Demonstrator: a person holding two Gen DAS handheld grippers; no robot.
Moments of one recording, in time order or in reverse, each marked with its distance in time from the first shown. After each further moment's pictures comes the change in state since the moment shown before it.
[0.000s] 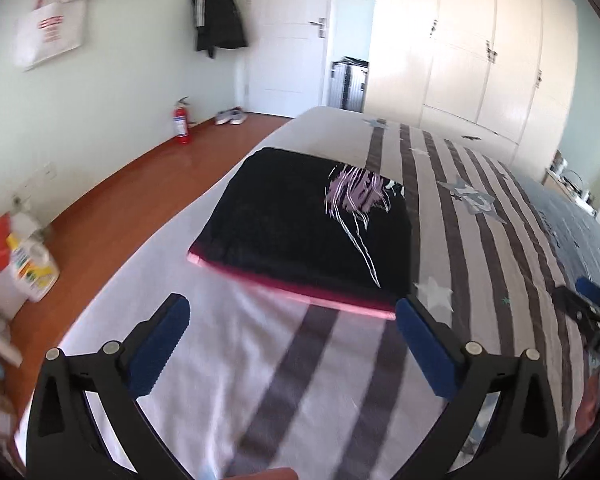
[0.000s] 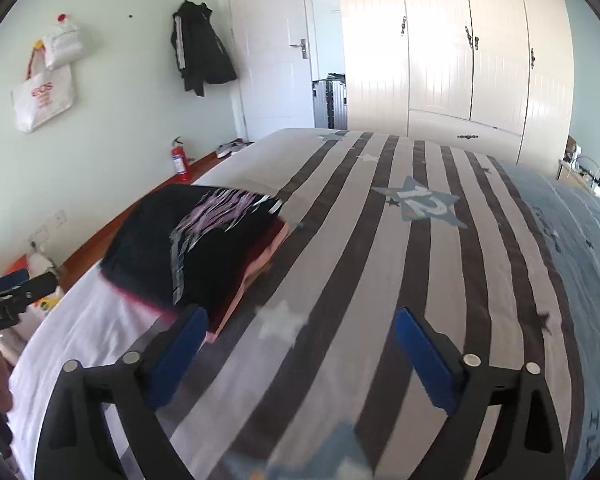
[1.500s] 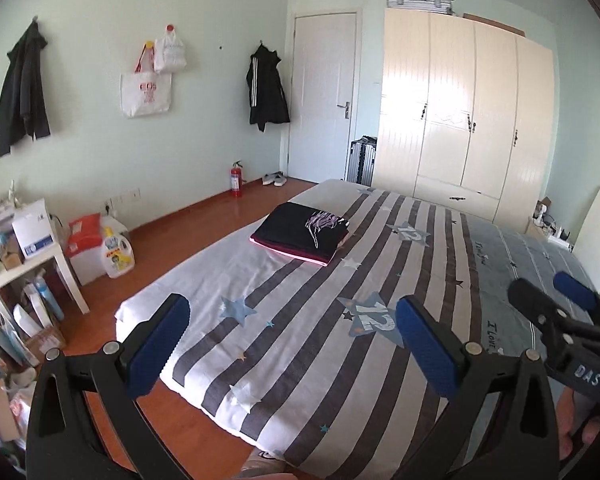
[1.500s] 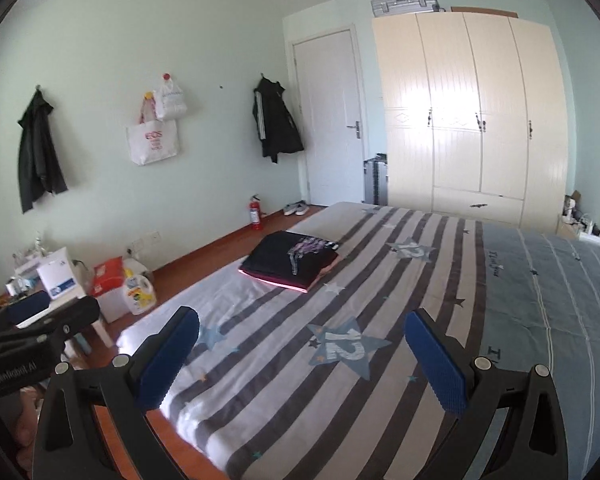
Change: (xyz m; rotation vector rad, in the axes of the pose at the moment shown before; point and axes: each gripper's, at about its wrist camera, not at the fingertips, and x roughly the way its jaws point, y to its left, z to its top) left arm -0.485 -0.140 -0.178 -0.061 -0.266 0.142; right arm -0.480 -0.012 -0.130 -0.112 -0.249 0.172
